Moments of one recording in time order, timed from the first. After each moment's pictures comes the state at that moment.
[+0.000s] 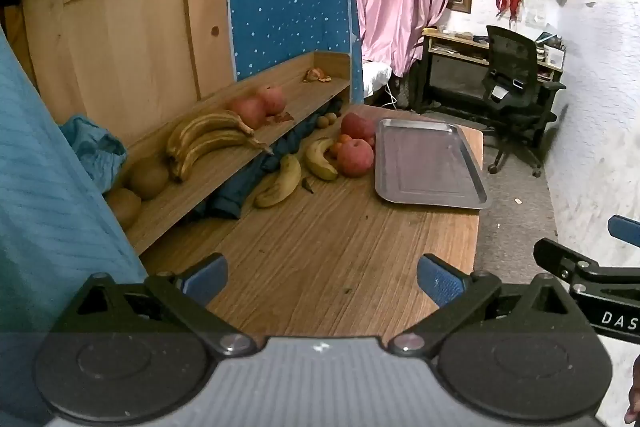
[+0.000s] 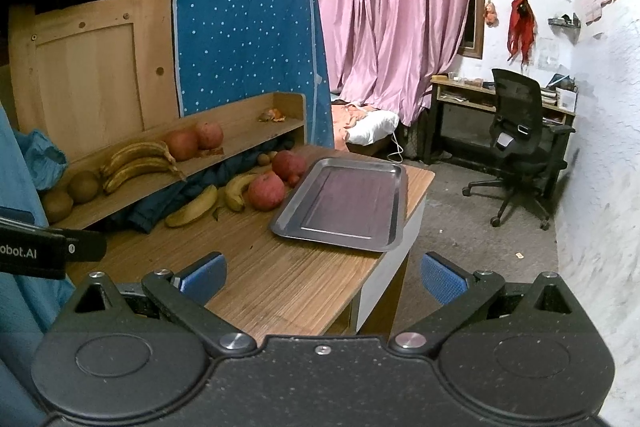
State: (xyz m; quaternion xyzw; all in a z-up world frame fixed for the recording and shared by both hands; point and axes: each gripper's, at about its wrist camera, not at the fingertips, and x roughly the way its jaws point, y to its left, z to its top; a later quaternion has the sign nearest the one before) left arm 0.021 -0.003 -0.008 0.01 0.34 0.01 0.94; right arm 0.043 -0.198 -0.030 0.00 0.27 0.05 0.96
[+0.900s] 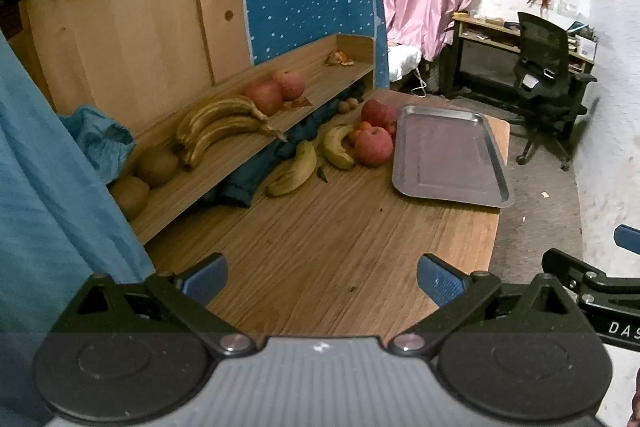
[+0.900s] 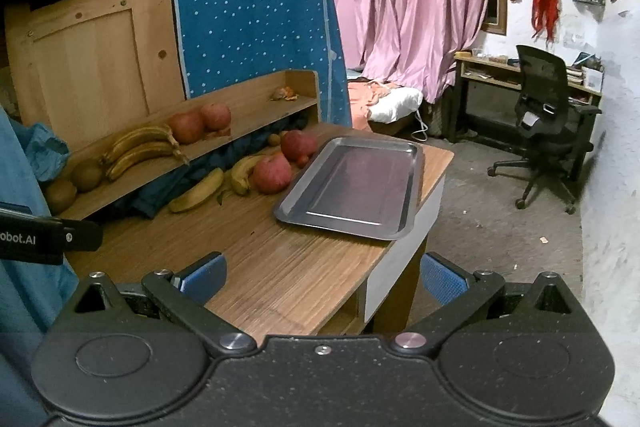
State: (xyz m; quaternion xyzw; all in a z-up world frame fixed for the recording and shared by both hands) left arm 0.044 -0.025 -0.010 0.01 0.37 0.07 0.93; right arm 0.079 -0.228 -0.046 0.01 0.31 0.10 0.95
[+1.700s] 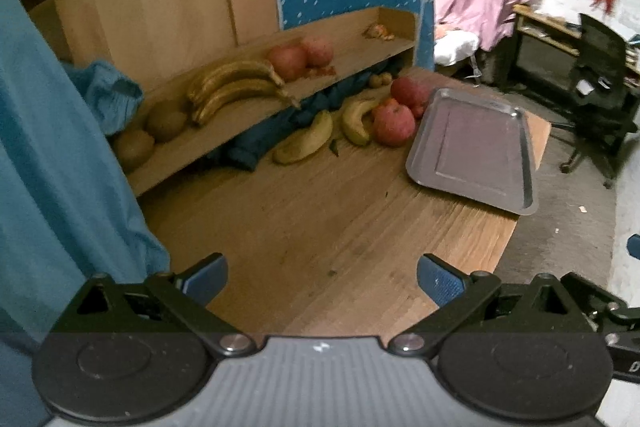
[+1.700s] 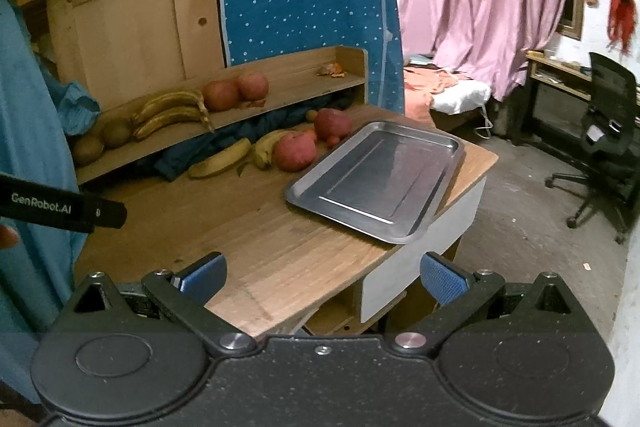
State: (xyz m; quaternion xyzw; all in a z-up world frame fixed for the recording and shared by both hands) left arm 0.074 -0.077 -0.030 -0.04 0.41 0.17 0.90; right arm 0.135 -0.298 -0.063 -0.03 0.33 0.22 0.92
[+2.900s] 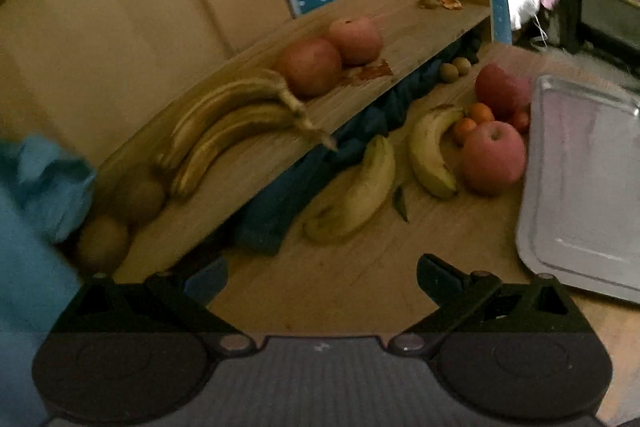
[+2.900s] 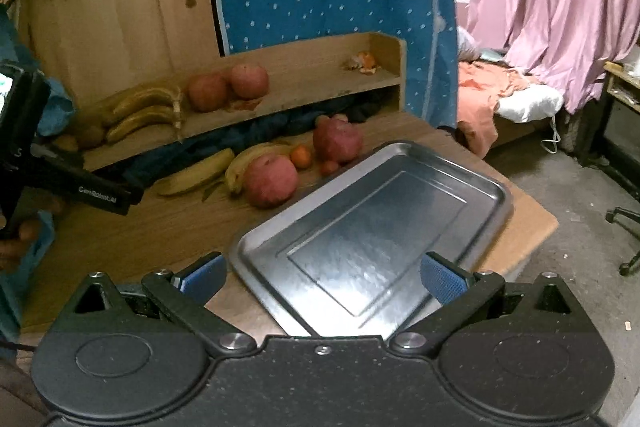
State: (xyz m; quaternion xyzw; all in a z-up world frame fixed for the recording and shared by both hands) left arm 0.264 -0.023 -0.092 0.06 0.45 0.25 0.86; right arm 0.339 -0.289 -0.094 -0.07 0.36 0.33 0.87
